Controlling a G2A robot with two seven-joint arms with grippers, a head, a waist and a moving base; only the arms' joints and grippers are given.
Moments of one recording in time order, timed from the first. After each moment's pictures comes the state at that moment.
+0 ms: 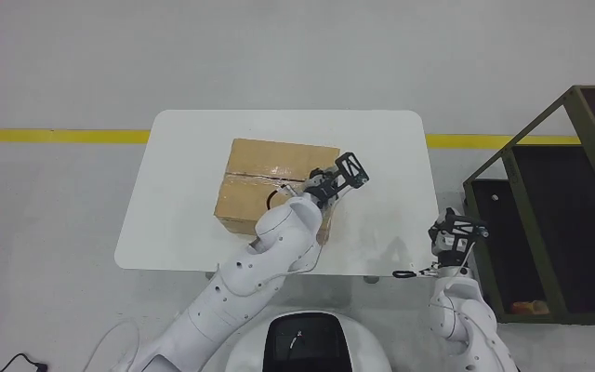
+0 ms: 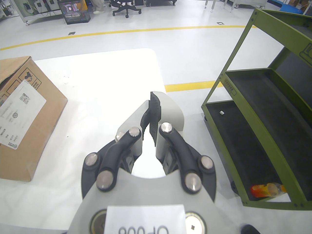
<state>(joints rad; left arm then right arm) 0.81 -1.47 -0.83 -1.51 1.76 -0.15 -0.66 -1.55 -1.36 1.54 -1.71 -1.32 0.20 -0.04</state>
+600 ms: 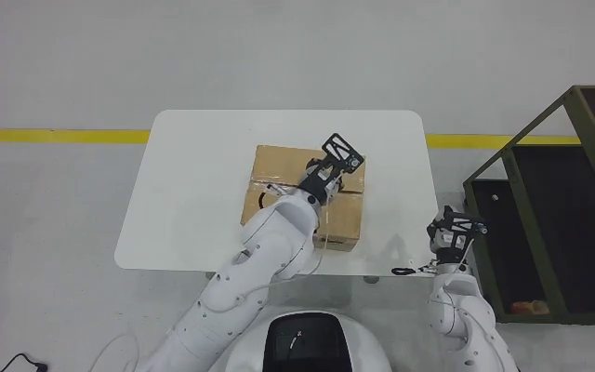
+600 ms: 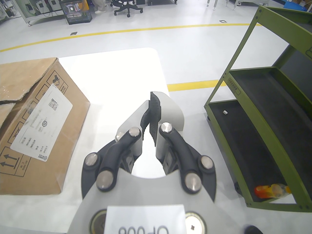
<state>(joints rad) 0.90 -1.48 -0.93 -1.73 1.67 -0.09 -0.69 -1.53 -1.36 1.54 -1.69 -1.31 0.19 -0.03</state>
